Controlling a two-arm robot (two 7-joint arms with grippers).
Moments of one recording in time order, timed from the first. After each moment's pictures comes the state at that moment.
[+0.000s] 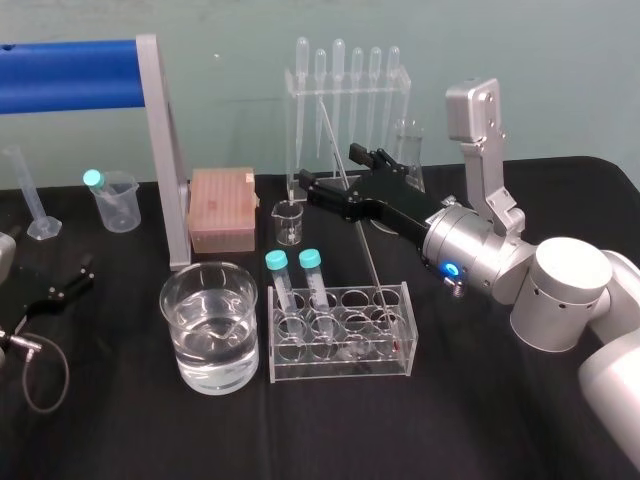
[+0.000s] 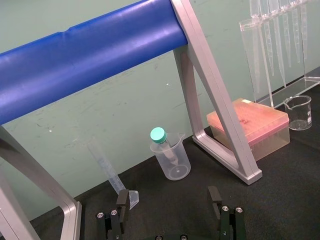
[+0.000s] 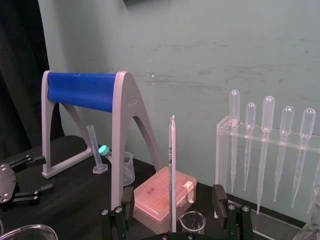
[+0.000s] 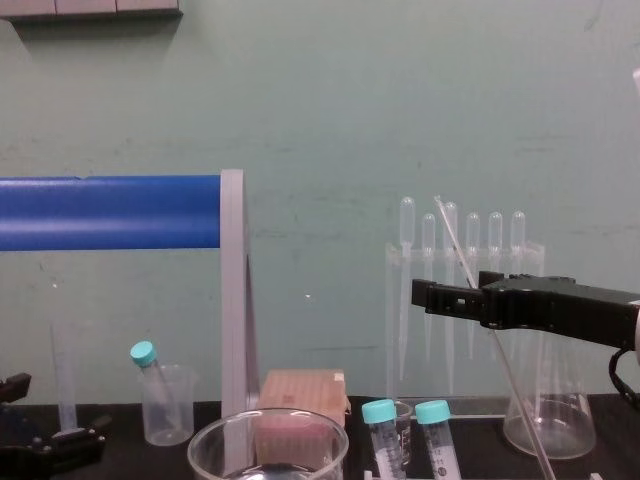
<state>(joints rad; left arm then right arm) -0.20 0.60 0.45 -1.41 -0.25 -0.12 0.03 0.34 0.34 -0.34 -1.45 0.45 0.11 0.36</state>
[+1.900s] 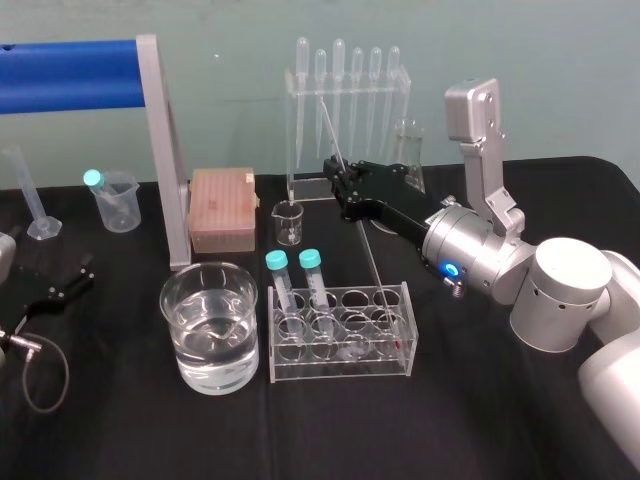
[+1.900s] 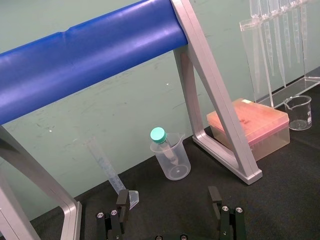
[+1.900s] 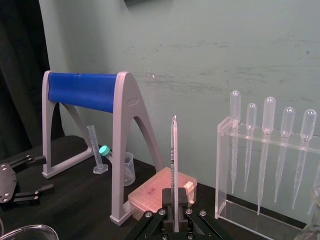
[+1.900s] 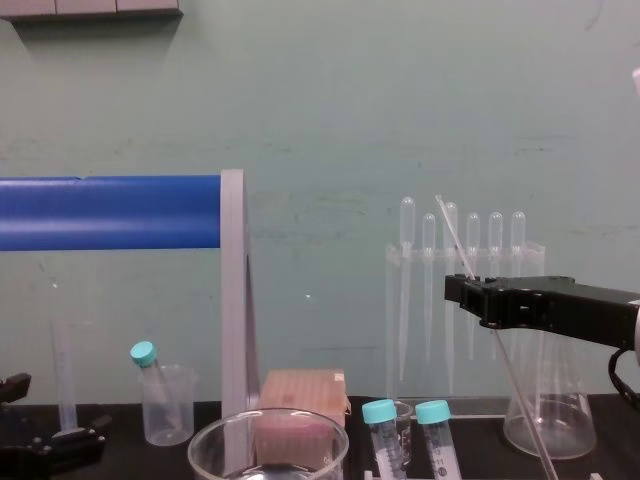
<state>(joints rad) -0.20 0.60 0.45 -1.41 -0.25 -0.12 0.03 0.34 0.34 -0.35 -1.45 0.45 0.11 0.36</state>
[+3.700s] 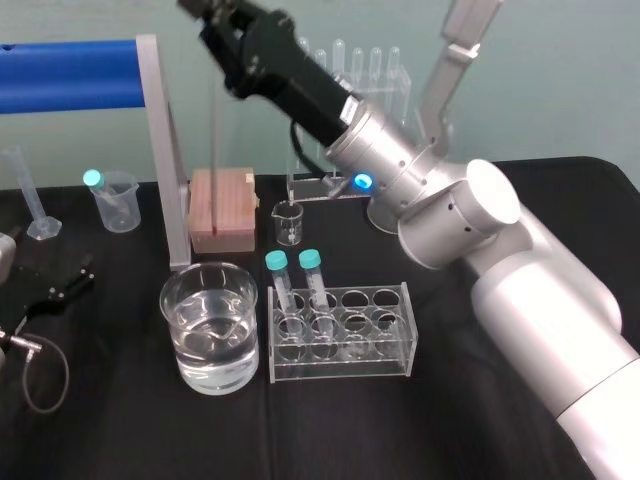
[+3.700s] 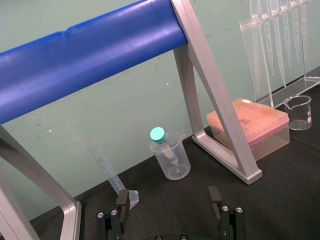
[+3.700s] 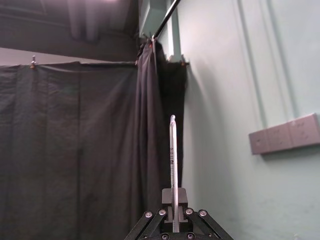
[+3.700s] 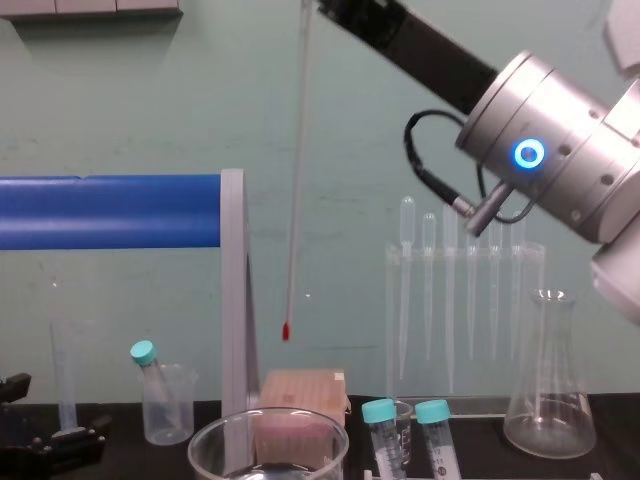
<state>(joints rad) -0.20 0.60 0.45 -1.41 -0.25 -0.12 0.03 0.58 0.16 -0.46 -1.29 0.80 -0.27 0.80</state>
